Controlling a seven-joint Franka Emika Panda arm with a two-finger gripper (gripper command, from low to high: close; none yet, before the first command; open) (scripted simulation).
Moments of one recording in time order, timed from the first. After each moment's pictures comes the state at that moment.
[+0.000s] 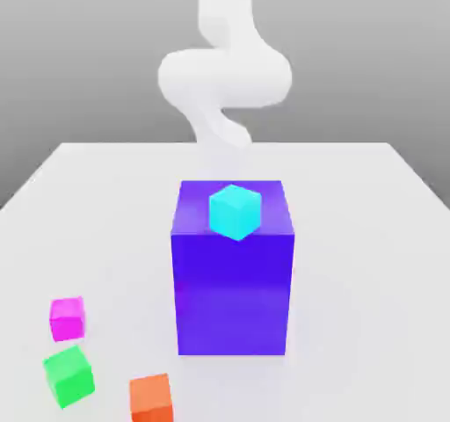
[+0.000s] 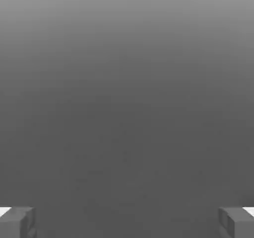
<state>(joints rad) -0.06 -0.71 0.00 -2.34 -0.01 2.35 0.87</state>
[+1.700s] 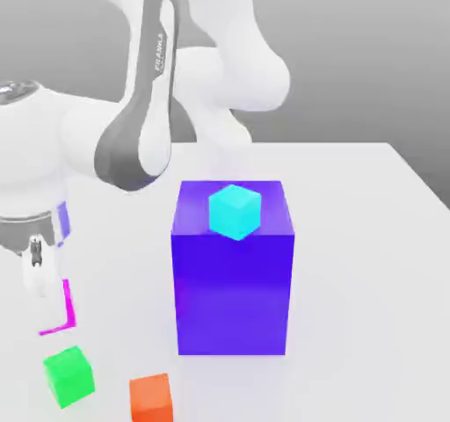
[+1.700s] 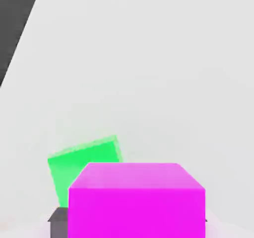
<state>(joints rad) -0.44 0.21 -0.03 -2.44 0.01 2.65 1.45</state>
